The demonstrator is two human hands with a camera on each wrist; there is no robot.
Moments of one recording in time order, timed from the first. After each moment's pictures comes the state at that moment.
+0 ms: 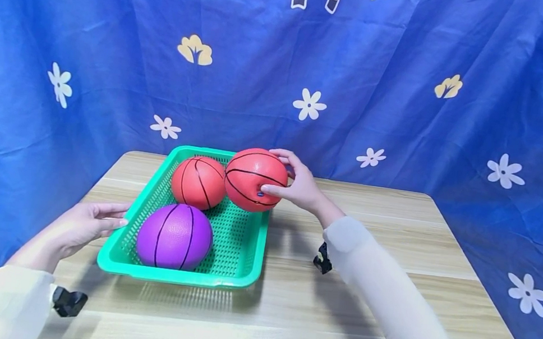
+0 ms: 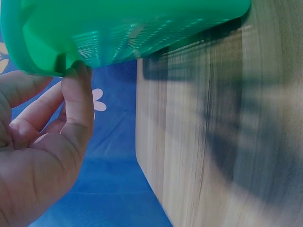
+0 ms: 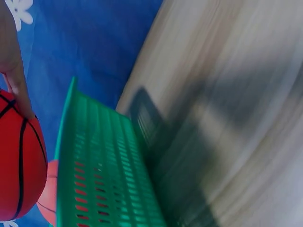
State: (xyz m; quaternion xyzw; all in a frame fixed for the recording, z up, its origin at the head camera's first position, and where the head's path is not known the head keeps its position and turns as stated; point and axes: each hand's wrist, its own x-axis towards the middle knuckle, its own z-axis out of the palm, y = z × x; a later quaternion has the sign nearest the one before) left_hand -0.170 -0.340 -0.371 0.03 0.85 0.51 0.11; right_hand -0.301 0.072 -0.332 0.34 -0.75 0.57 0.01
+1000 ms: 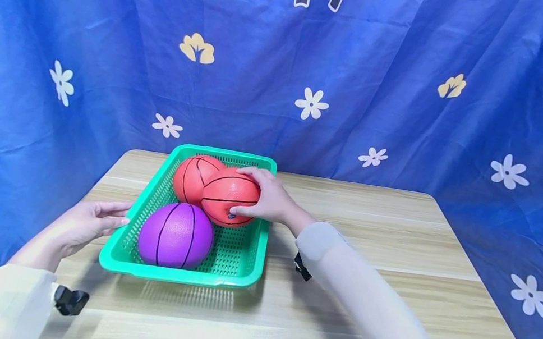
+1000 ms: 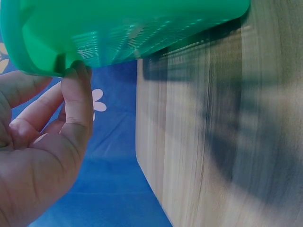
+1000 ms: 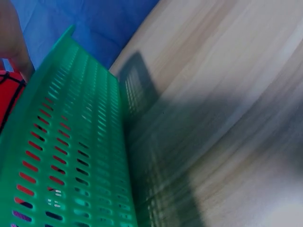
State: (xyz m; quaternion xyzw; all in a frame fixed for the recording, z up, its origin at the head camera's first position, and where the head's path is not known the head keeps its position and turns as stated) left_hand -0.169 -0.338 -0.369 0.02 0.85 0.51 0.11; right_hand -0.287 0.021 -0.353 0.35 -0.85 0.39 0.01
